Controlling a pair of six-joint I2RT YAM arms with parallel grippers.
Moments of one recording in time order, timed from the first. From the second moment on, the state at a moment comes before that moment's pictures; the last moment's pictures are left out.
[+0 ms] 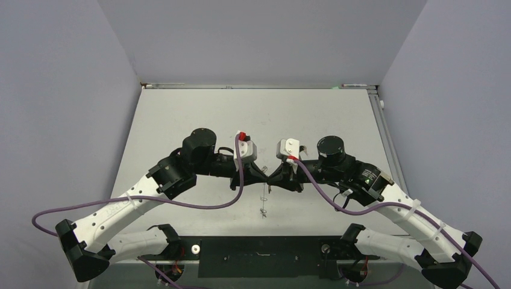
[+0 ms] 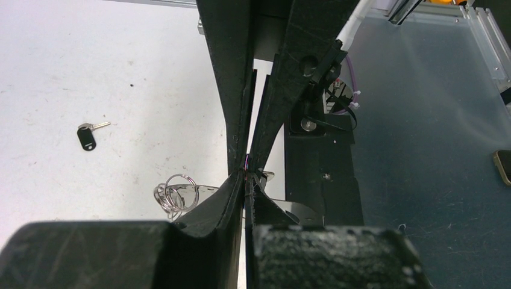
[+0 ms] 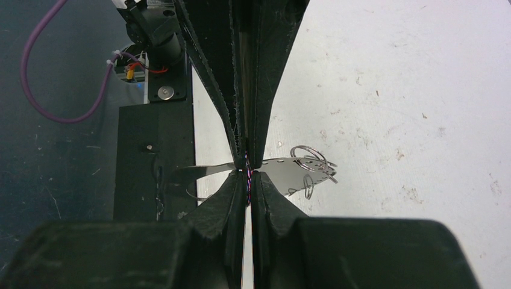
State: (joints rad) left arm -0.88 1.05 1.08 -0.33 0.66 0.08; right arm 0.87 0.94 1.07 -0.52 -0.57 -0.22
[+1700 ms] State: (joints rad) left arm -0.84 0.92 0.93 -0.03 0.72 -0.12; right arm 0.87 0.87 1.03 -0.42 -0.59 -0.20
